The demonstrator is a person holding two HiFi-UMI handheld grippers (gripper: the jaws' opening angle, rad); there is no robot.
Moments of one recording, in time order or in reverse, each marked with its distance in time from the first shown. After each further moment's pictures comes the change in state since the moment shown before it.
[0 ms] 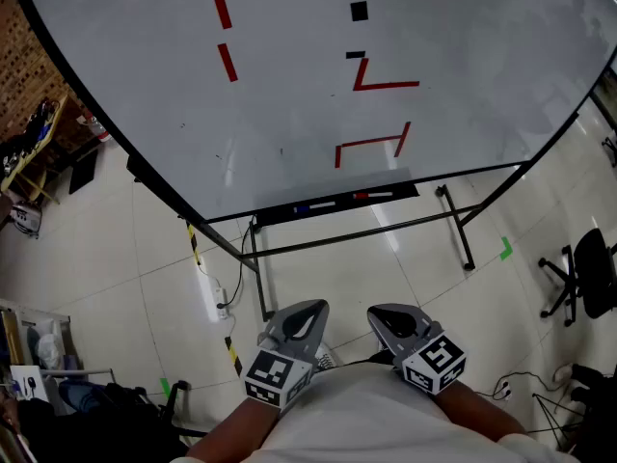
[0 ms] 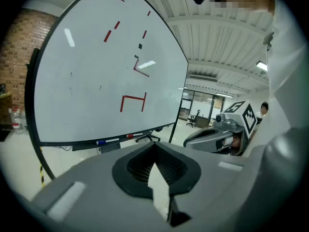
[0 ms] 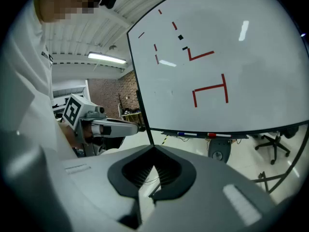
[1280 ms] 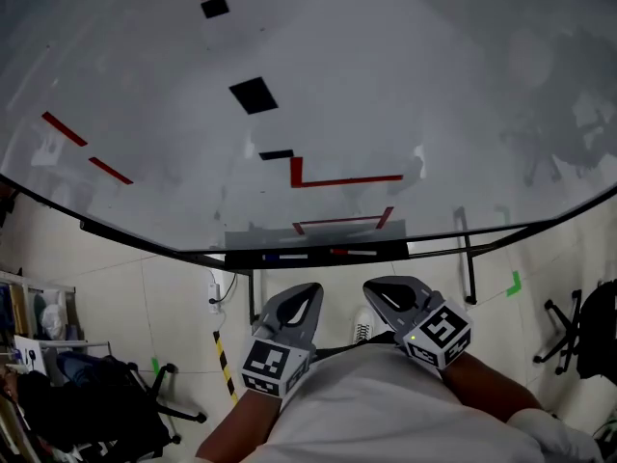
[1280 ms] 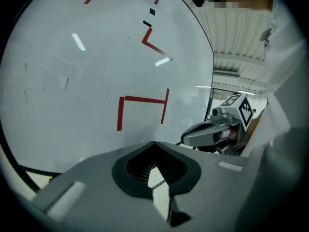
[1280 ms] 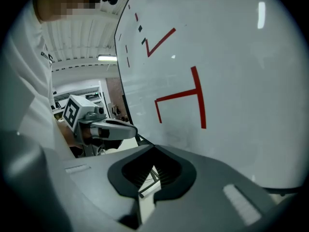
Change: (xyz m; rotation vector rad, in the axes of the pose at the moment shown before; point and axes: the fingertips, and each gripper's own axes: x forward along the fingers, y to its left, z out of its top) left arm 0.183 0.075 0.083 -0.028 -0.015 0.241; right arm 0.077 -0.207 0.092 -0.113 0.052 0.252
